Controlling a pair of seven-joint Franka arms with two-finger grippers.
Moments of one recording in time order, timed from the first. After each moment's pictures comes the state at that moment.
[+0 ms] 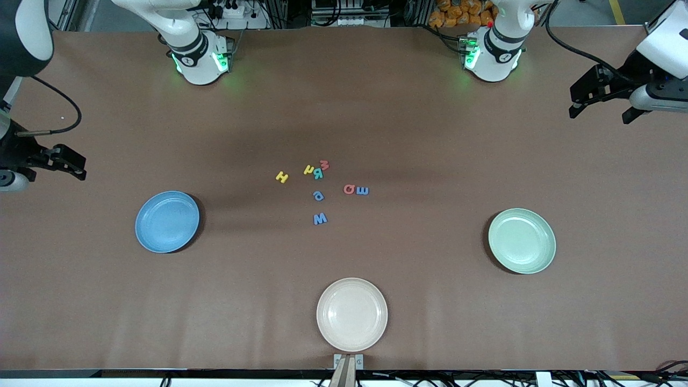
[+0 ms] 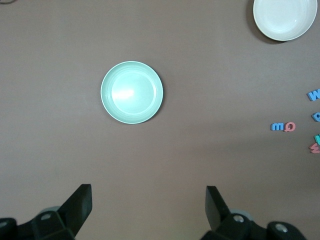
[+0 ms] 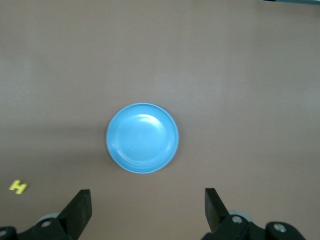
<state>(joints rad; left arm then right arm) 0.09 -0.10 -0.22 -1.57 -0.04 1.55 -0.01 -0.01 0.05 -0.02 -1.62 -0.06 1.75 -0.07</state>
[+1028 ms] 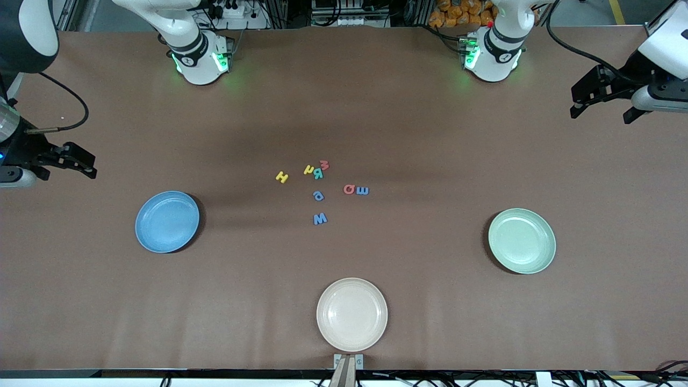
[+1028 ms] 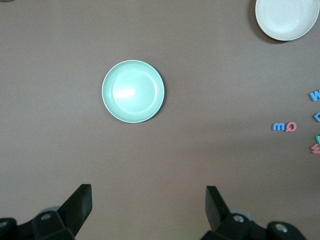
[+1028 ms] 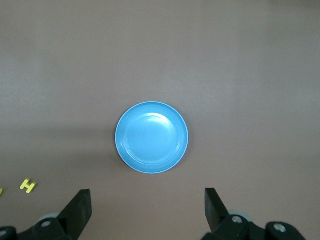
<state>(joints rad) 0.10 -0.10 -0.22 -1.57 -0.04 1.54 -0.01 -0.03 0.03 0.01 -1.70 -0.04 1.79 -0.05</state>
